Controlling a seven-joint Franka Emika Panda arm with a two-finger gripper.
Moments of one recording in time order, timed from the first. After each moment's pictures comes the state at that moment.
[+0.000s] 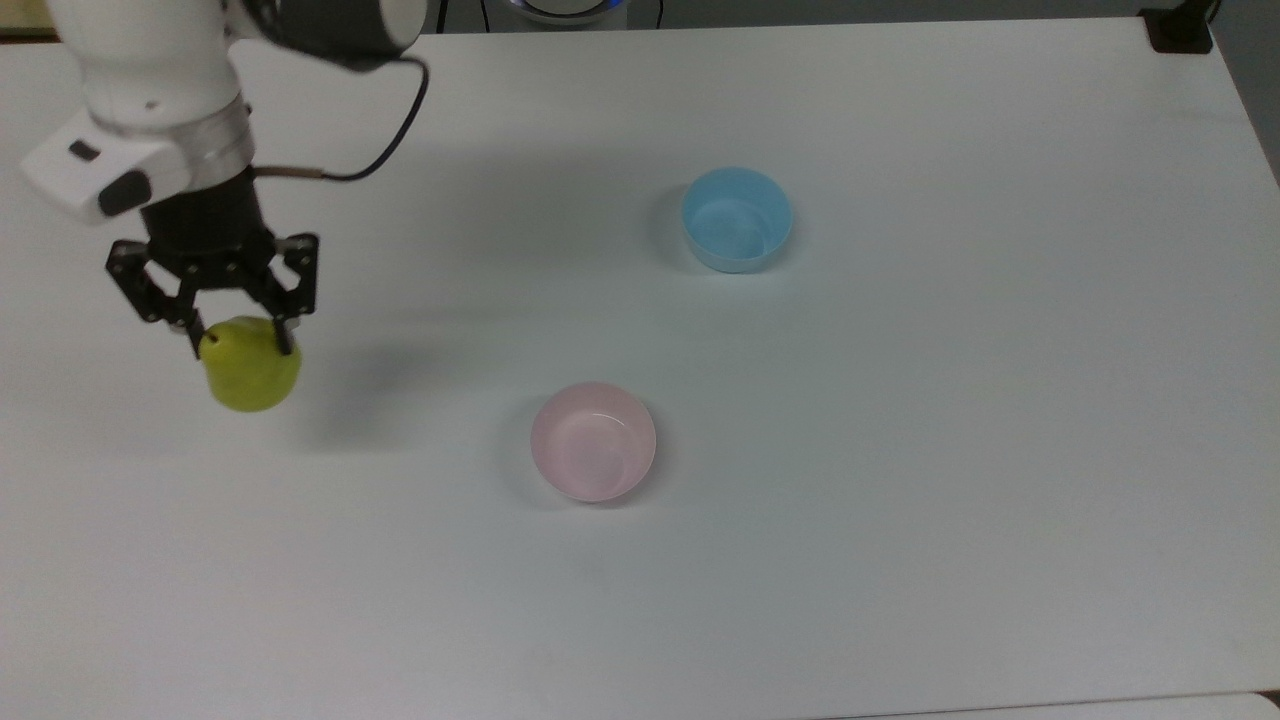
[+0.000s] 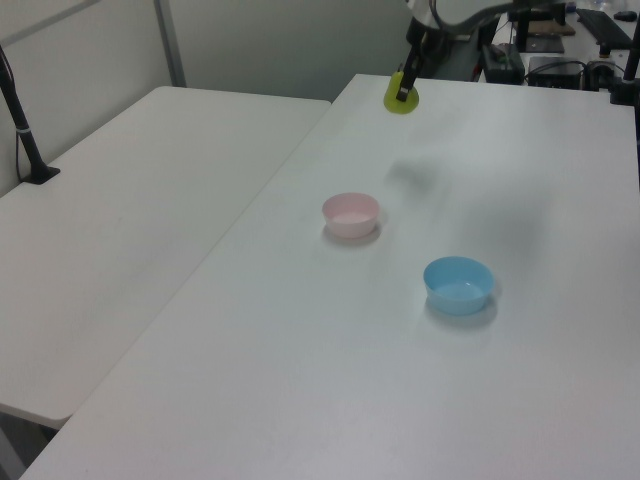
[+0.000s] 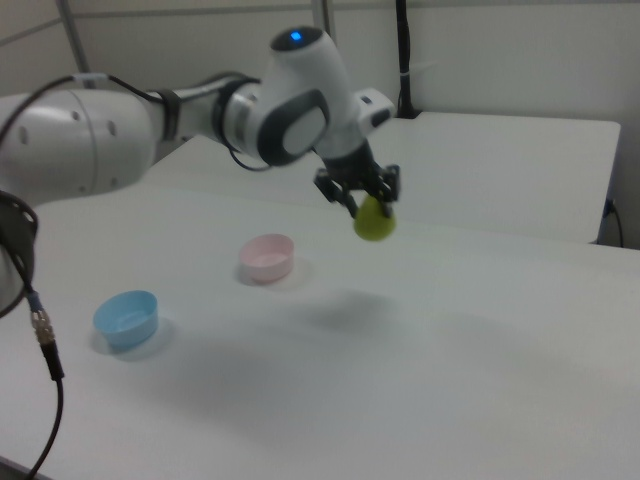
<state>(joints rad) -0.14 0.44 -0.14 -1.41 0.10 2.21 -0.47</state>
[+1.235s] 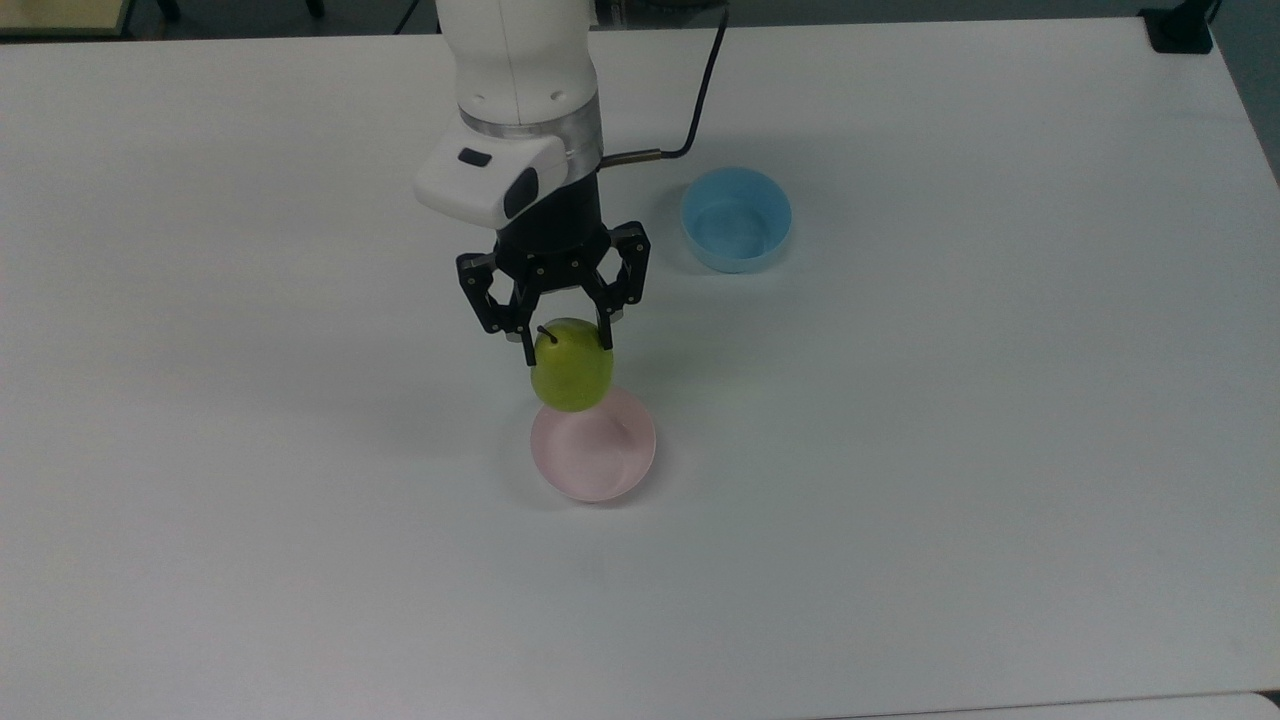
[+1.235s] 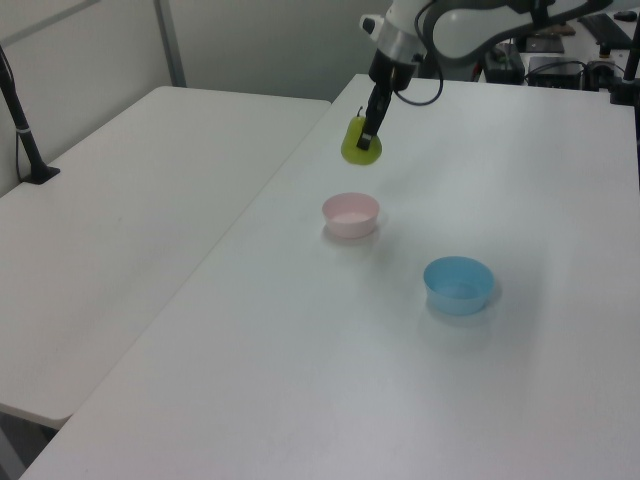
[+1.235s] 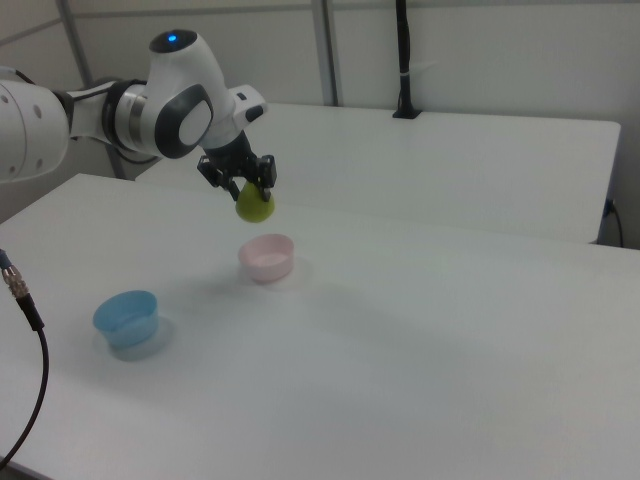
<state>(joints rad) 0.14 0.34 -0.08 -1.60 0.10 2.31 -0.26</state>
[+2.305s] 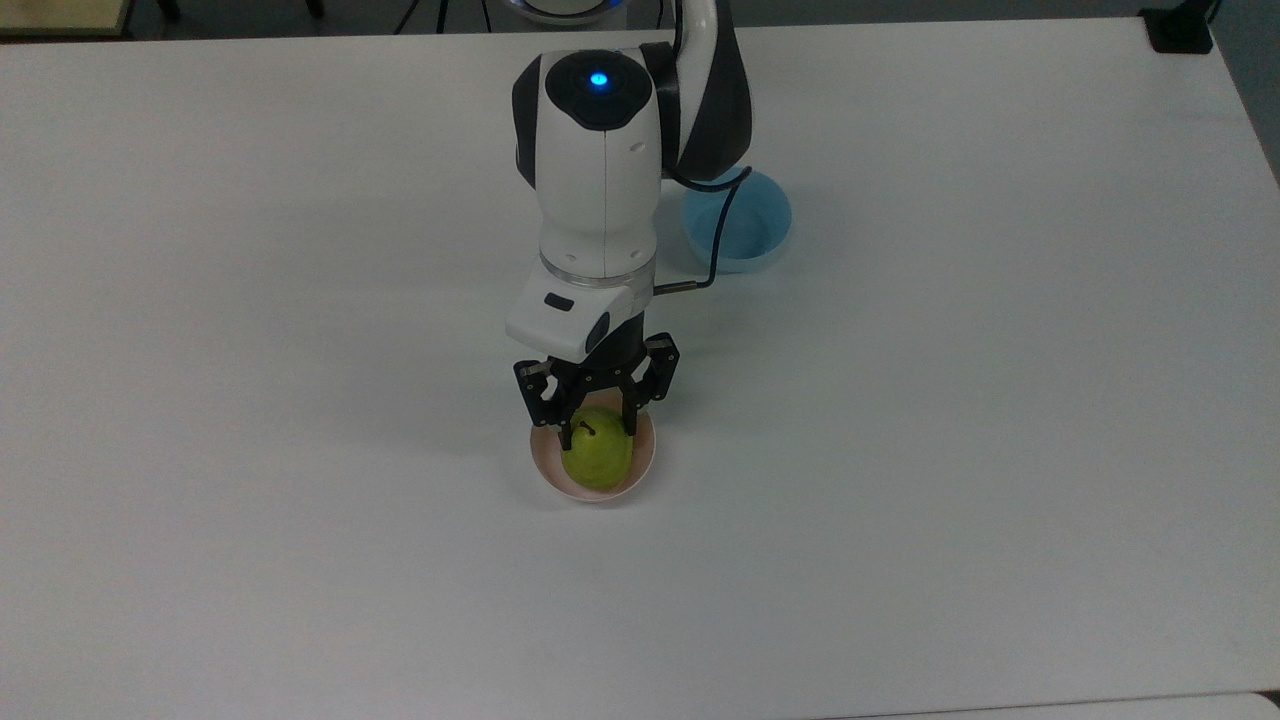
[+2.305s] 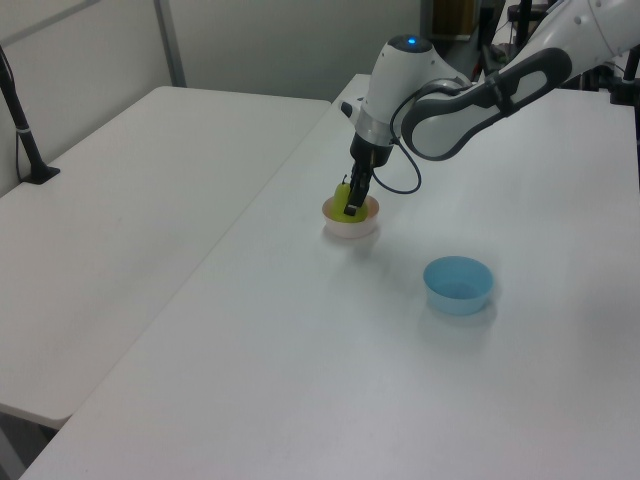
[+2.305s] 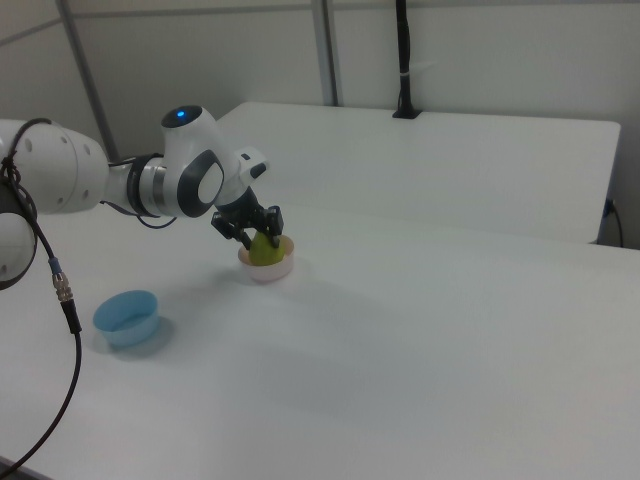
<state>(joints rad) 0.19 0.55 -0.08 -1.61 -0.04 2.51 -0.18</state>
